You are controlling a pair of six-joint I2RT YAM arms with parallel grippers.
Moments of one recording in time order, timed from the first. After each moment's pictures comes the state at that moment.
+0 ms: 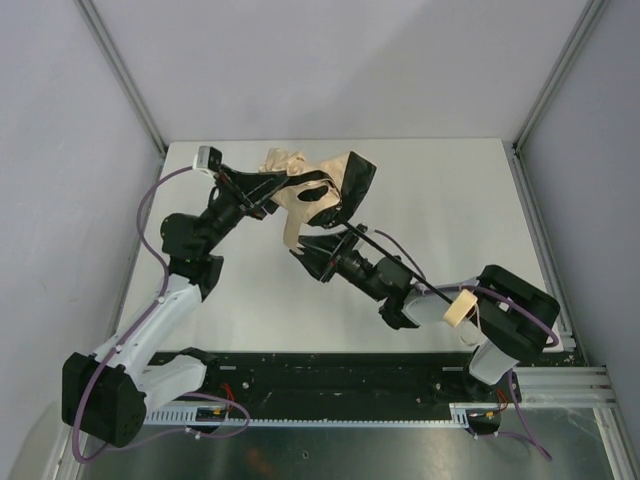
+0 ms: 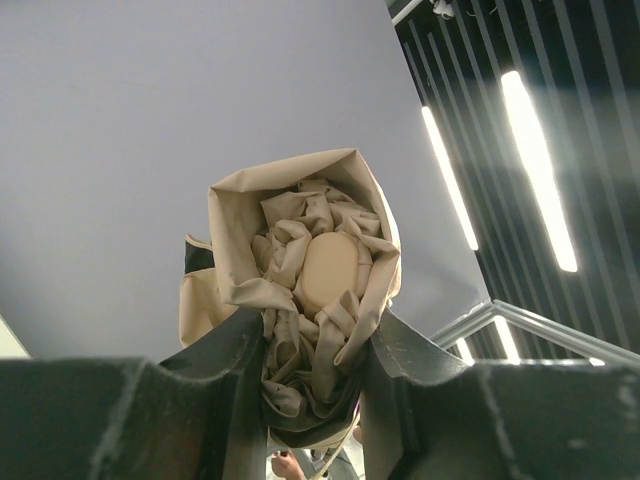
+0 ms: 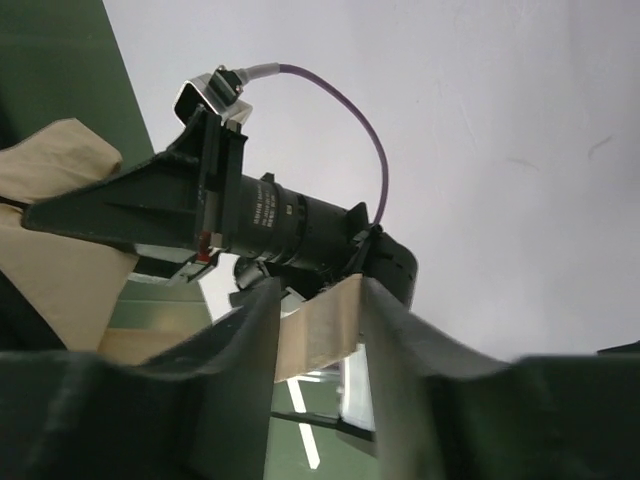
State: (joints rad) left arm -0.35 1.05 0.75 0.87 0.53 -1.70; right arm 0.97 1.61 0.61 1.31 -0.02 1.98
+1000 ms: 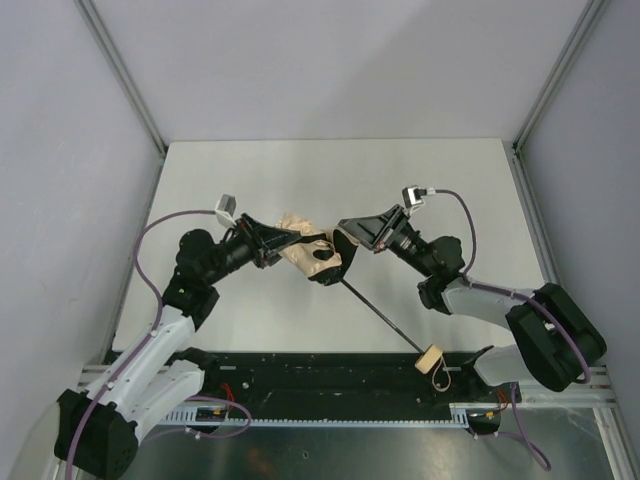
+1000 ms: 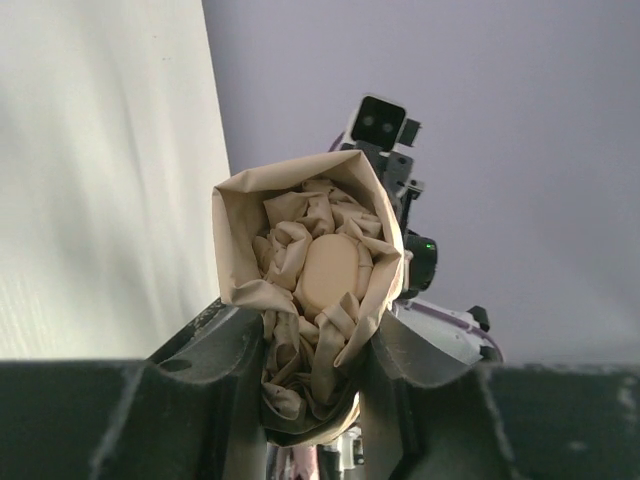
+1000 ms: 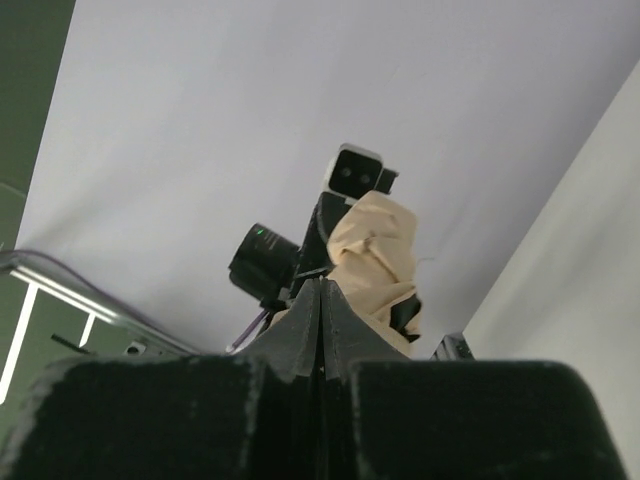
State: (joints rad) left arm -0.36 0.83 0.54 0.27 0.55 -1.38; right arm 0.59 1.38 0.52 1.29 -0.37 1.41
